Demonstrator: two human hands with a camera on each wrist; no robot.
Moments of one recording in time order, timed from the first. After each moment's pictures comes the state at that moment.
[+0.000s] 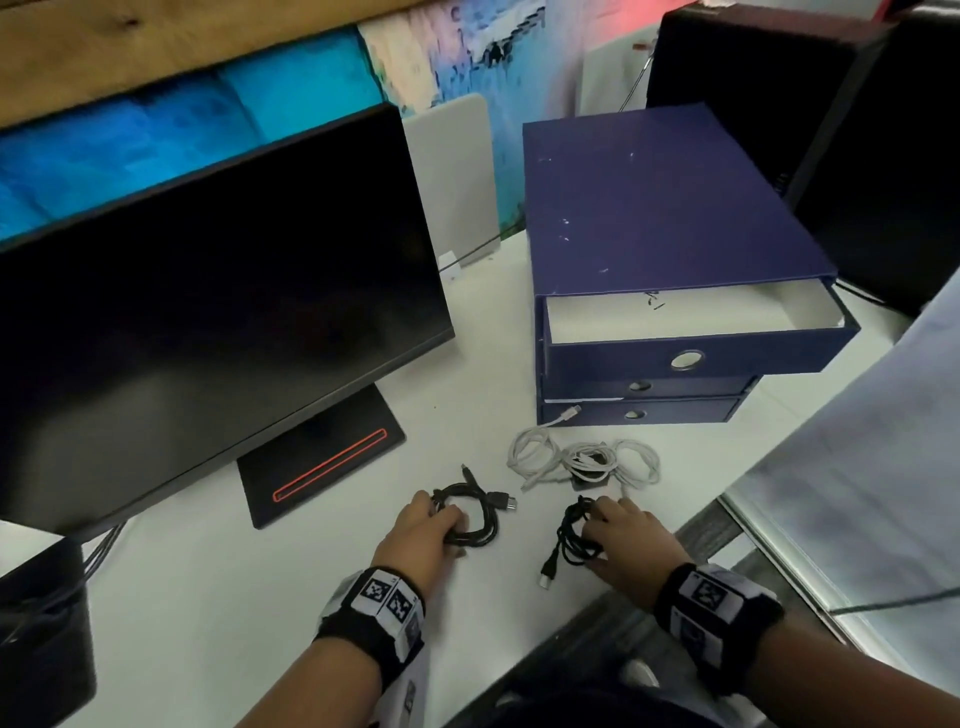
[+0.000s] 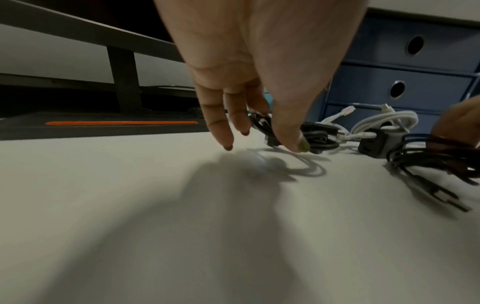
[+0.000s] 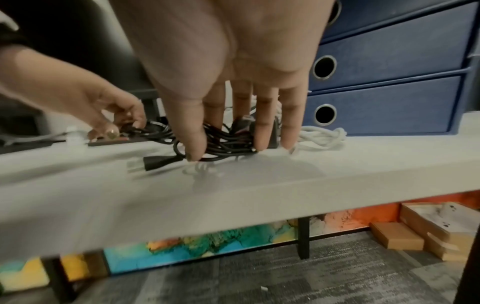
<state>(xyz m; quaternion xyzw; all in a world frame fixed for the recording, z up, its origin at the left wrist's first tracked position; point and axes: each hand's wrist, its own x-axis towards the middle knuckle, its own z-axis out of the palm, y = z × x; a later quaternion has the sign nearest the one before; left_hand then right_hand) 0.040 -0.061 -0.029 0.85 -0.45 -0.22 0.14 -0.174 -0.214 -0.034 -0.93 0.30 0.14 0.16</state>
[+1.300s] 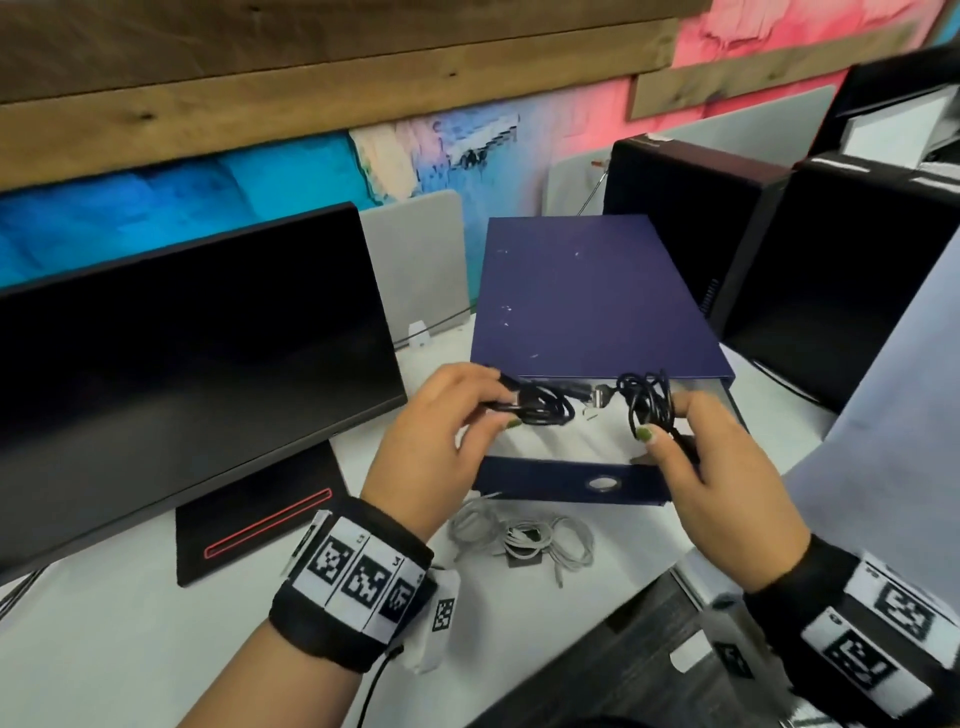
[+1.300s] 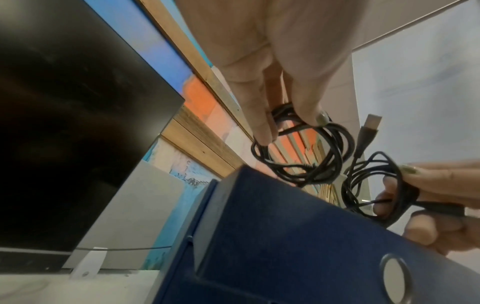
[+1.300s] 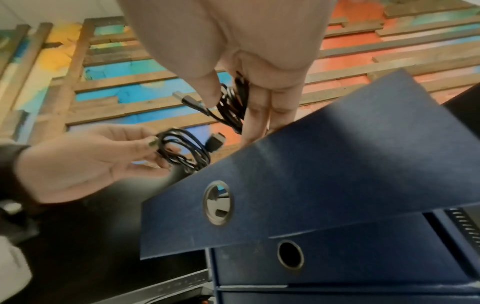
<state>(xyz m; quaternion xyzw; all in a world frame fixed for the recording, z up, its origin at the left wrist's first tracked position) -0.032 -0.176 0.162 0.68 -0.59 0.02 0.44 -0.238 -0.288 0.154 -0.84 0.37 -0.29 0.27</state>
